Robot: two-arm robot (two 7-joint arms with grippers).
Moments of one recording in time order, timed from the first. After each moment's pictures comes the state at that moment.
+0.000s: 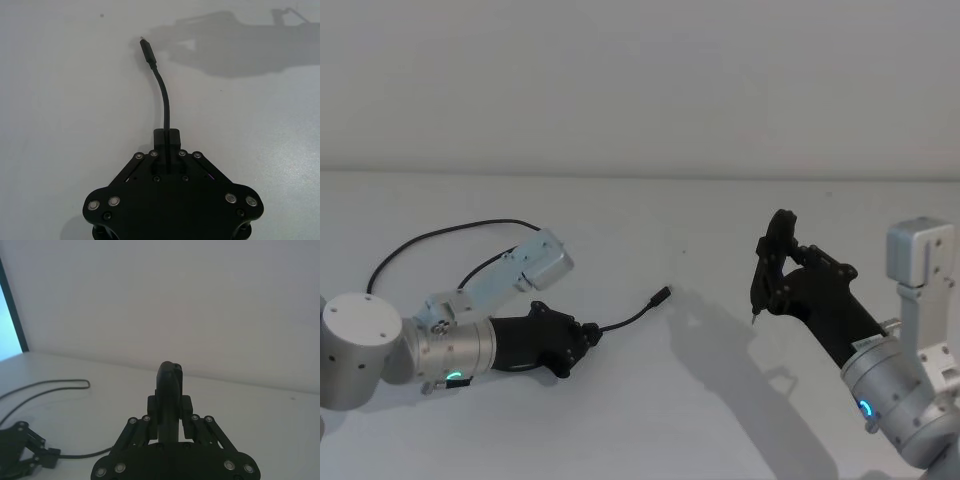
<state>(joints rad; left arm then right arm) -0.62 0.40 0.72 -1.25 -0.29 0.26 -0.68 -0.02 0.34 -0.21 -1.78 0.32 0.03 0.09</state>
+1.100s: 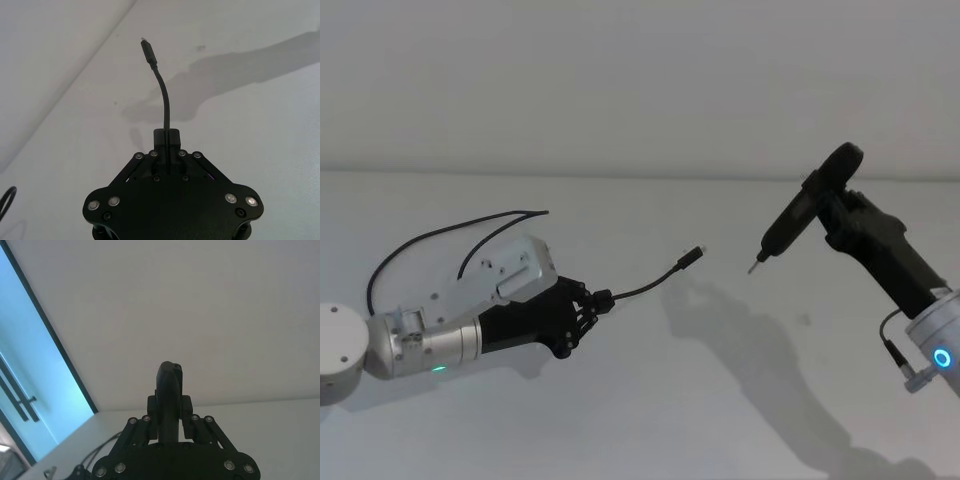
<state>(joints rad) -0.59 0.44 0.69 -1.28 -0.22 -0.17 -0.72 -0.02 0.33 -0.03 -1.86 0.77 0.15 0.29</state>
